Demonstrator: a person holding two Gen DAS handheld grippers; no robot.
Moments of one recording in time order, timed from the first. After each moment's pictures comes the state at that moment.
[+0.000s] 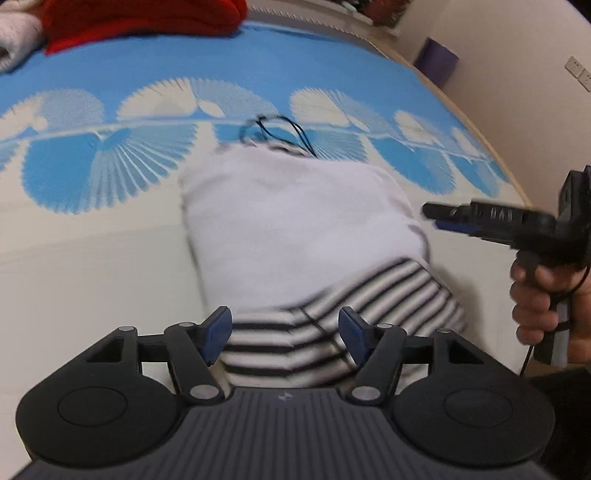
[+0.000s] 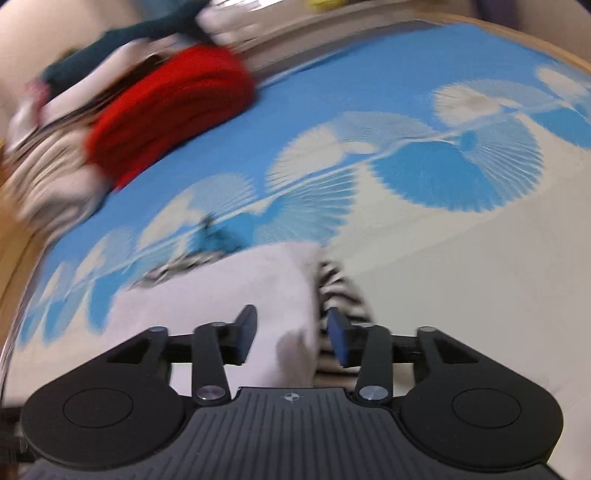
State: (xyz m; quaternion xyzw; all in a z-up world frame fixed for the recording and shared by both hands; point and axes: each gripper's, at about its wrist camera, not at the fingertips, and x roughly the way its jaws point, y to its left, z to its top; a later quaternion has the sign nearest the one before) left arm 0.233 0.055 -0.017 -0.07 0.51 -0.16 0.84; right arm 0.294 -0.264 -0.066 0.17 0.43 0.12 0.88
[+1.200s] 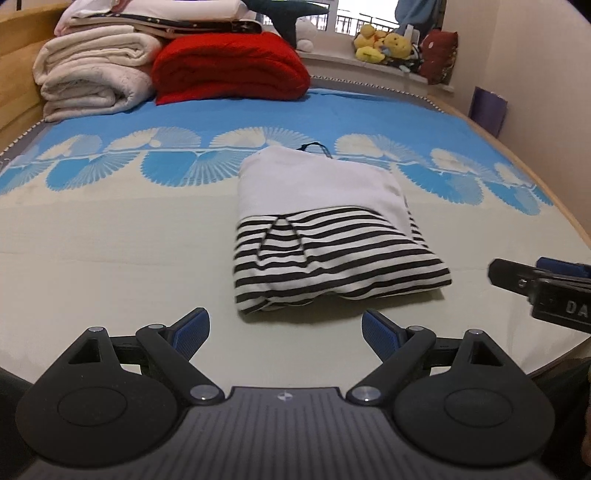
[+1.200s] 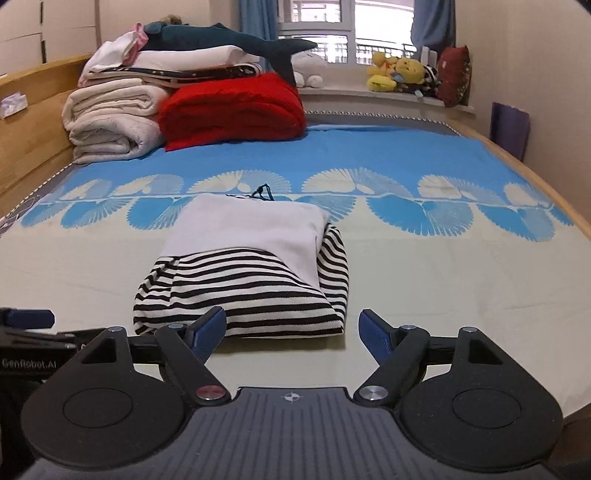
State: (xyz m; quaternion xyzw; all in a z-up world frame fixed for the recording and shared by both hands) left arm 0.017 -0.037 0.020 -0.04 0.39 0.02 0.92; right arm 0.052 -0.234 0.000 0.00 0.33 0.10 0.94
